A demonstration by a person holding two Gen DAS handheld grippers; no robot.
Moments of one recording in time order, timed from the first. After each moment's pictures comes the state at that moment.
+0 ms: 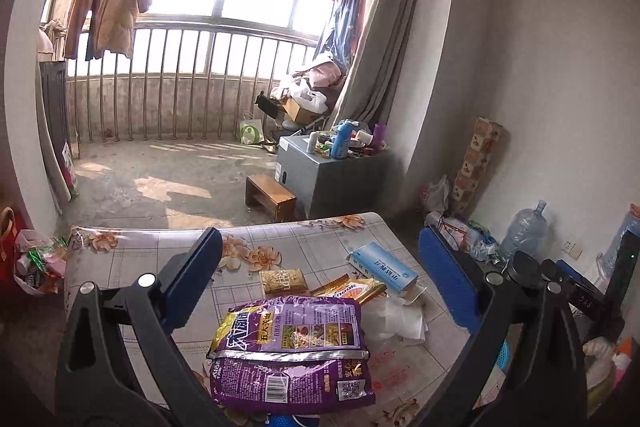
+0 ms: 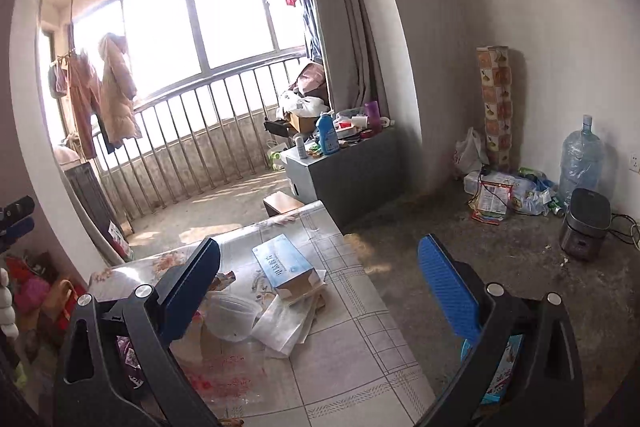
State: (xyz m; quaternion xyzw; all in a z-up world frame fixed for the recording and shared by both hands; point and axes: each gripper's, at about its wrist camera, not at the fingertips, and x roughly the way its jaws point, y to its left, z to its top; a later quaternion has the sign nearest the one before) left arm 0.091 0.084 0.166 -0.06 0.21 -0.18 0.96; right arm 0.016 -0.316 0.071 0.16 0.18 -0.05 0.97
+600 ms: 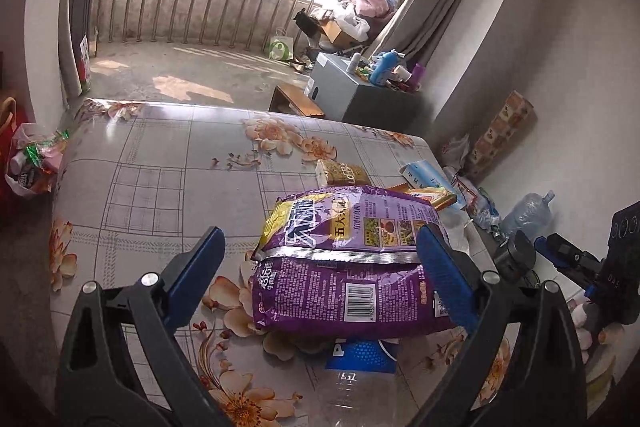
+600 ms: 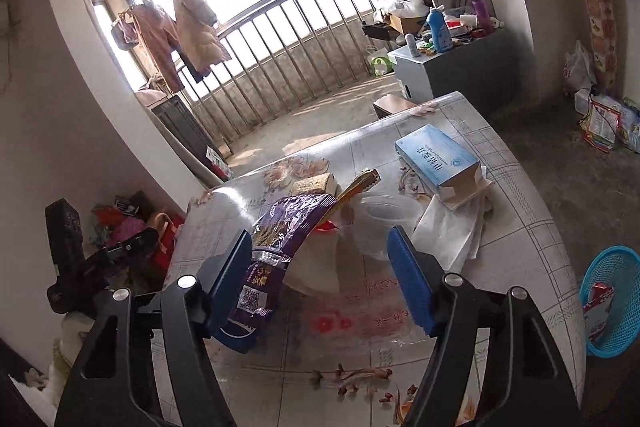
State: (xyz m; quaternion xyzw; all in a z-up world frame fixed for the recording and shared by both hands) left arm 0.114 0.168 0.029 -0.15 0.36 -0.15 0.91; right arm 0.069 -0.207 0.022 0.19 0.33 0.15 0.91
